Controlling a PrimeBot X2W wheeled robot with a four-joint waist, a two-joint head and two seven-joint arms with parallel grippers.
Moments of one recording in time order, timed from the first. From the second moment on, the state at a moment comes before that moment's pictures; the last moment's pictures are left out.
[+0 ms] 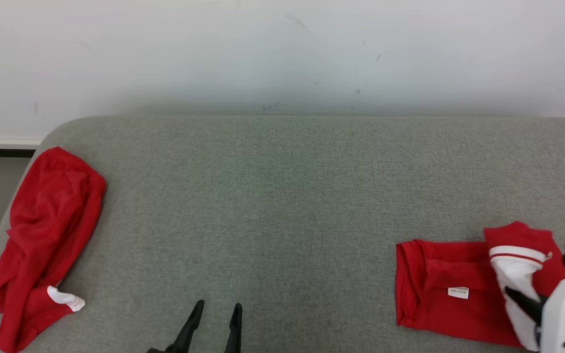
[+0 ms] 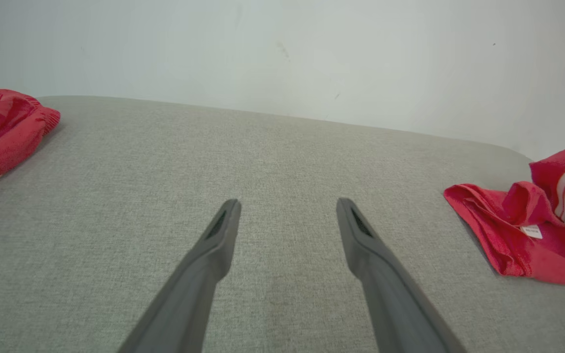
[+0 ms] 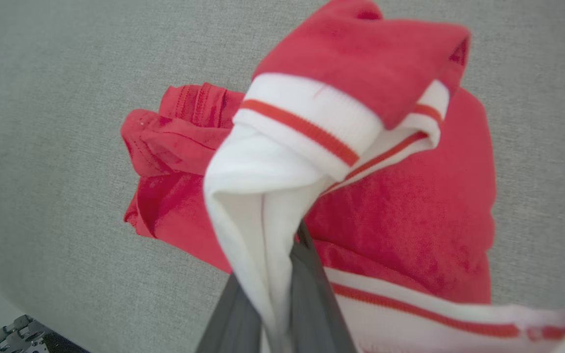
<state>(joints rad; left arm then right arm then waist) 0.08 0.05 -0.29 0.09 -0.19 0.03 -0.26 -0.16 -0.53 0.16 0.05 0.80 0.13 0.74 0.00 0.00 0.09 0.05</state>
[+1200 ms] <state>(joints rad) 0.06 0.05 -0.27 0.10 -0.16 0.02 -0.26 -0.27 -0.14 0.28 0.07 0.71 0.13 0.54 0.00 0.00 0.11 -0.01</state>
